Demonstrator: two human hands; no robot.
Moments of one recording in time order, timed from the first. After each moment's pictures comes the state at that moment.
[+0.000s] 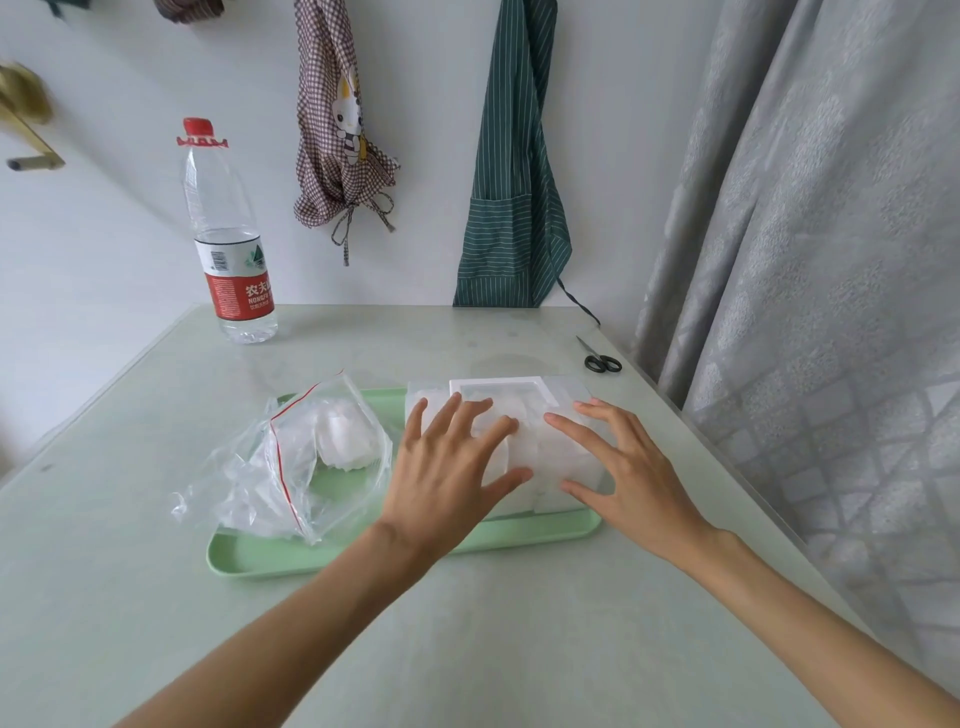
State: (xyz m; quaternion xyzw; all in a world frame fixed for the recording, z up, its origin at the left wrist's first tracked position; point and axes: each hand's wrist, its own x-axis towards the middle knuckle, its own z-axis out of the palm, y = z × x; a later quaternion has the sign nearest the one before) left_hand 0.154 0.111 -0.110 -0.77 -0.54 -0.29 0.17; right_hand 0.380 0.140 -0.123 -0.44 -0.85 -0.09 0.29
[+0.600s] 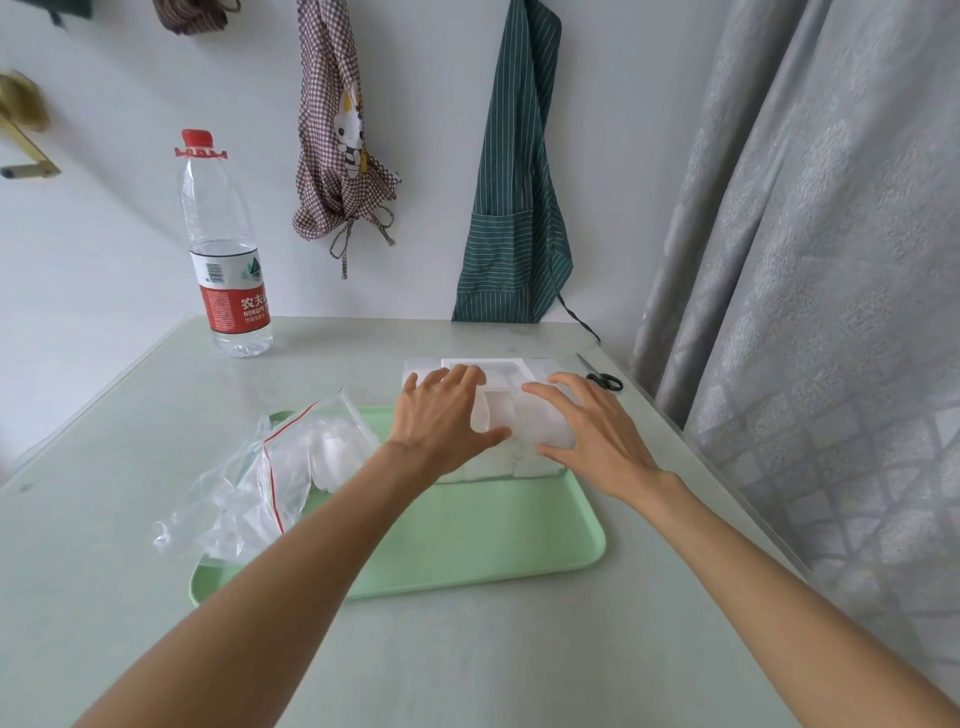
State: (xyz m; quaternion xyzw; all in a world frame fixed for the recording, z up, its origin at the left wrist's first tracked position) left_hand 0.145 0.188 -0.078 -0.76 -0.62 -0.17 0.09; right_hand 0.352 0.211 -0.100 -0.47 -0.85 -0.11 0.21
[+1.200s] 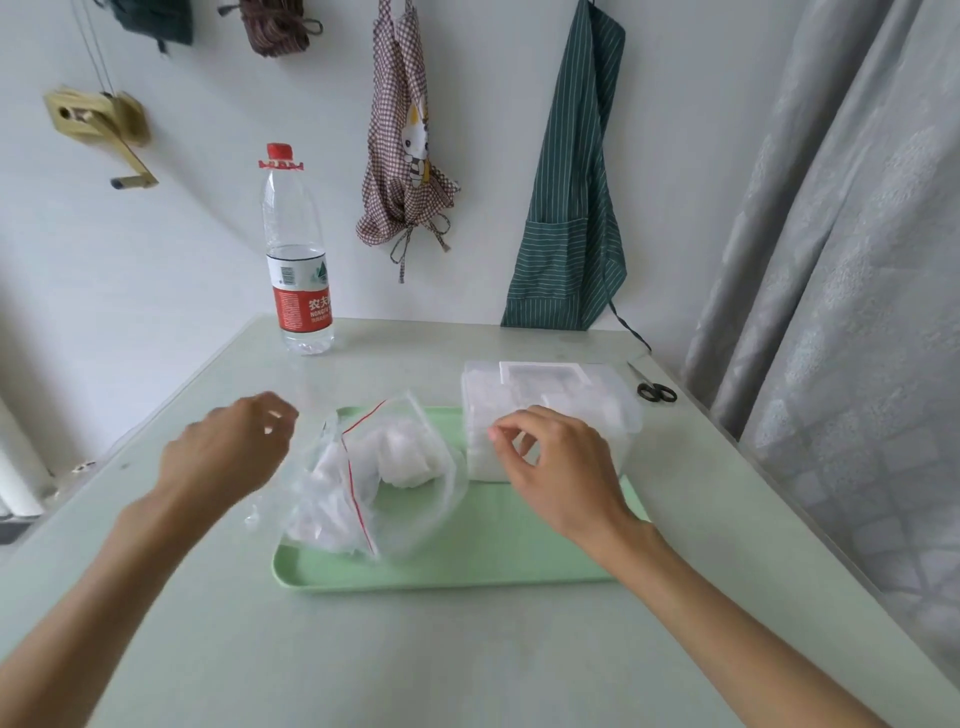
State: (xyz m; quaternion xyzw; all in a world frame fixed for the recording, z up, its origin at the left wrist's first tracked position) left_hand -0.039 0.082 -0.058 -0.52 -0.83 -0.20 -0.04; right_hand 0.239 0.128 -0.074 -0.45 -0.81 0.02 0.37
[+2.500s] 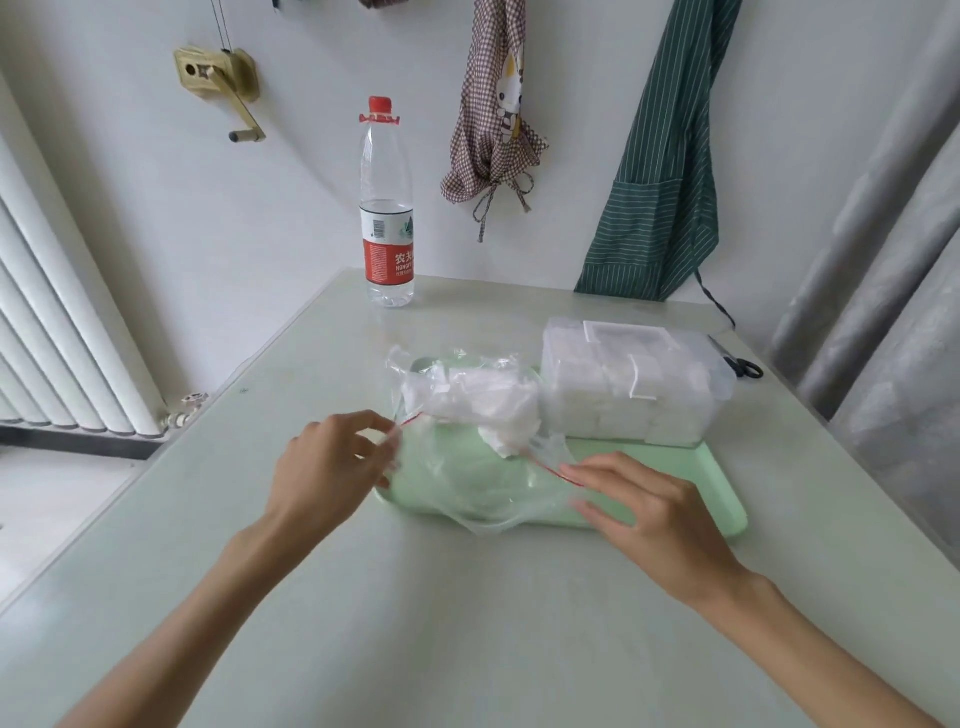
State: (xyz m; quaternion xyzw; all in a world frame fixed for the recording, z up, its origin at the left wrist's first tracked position) left_hand -0.018 0.012 -0.097 -0.55 -0.76 -0.34 -0.11; right_hand 0.268 0.085 -0.126 -0.27 -0.89 0.00 0.38
